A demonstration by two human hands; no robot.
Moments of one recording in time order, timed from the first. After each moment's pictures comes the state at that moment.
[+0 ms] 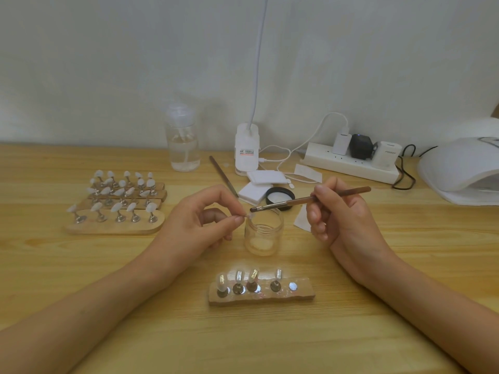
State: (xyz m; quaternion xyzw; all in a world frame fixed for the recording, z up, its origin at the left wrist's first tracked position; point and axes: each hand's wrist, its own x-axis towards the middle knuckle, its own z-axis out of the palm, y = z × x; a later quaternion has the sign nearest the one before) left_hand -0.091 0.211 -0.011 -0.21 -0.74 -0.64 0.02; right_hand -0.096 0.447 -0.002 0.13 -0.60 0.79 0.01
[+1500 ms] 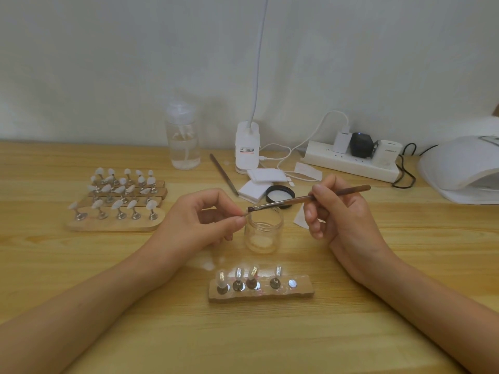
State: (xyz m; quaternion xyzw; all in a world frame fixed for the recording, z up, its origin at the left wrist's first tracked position) left_hand -0.088 0.211 -0.008 -0.16 -0.74 -0.65 -0.01; right_hand -0.094 0.446 -0.001 0.15 -0.60 0.78 0.01
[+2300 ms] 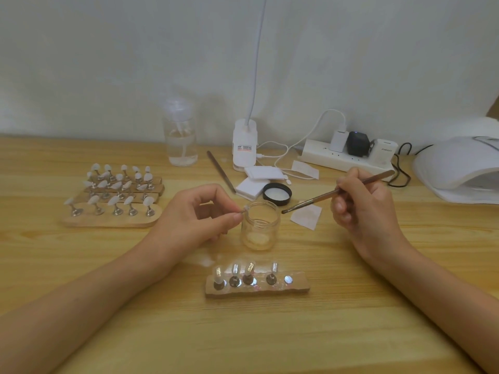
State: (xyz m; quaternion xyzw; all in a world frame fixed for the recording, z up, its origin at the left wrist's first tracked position) left_hand -0.091 0.211 -0.010 -0.16 -0.75 -0.64 0.01; right_hand -0.103 0.469 0.009 0.05 -0.63 0.76 0.11
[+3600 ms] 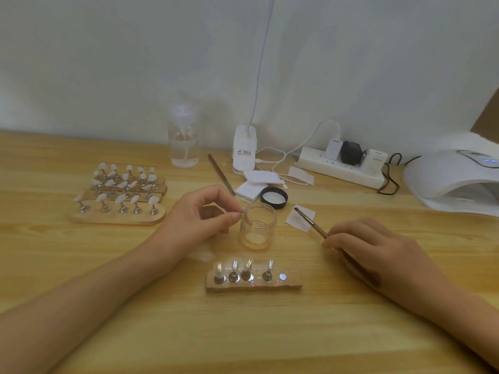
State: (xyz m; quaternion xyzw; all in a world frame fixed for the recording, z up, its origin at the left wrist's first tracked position) left_hand -0.090 0.211 -0.011 -0.18 -0.75 -0.64 0.02; right_hand -0.050 0.527 0.004 0.36 -0.91 0.00 0.20
